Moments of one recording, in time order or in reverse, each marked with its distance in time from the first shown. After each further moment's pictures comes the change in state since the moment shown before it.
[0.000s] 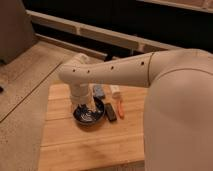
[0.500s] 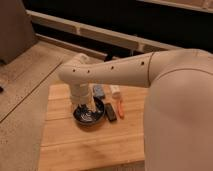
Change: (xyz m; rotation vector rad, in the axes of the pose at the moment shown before) arm 0.001 0.000 0.002 -0.003 0.007 0.005
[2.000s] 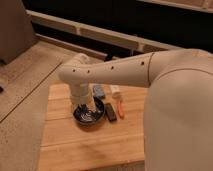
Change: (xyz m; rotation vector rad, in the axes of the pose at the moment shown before) arm 0.000 0.000 0.000 0.000 0.000 0.000
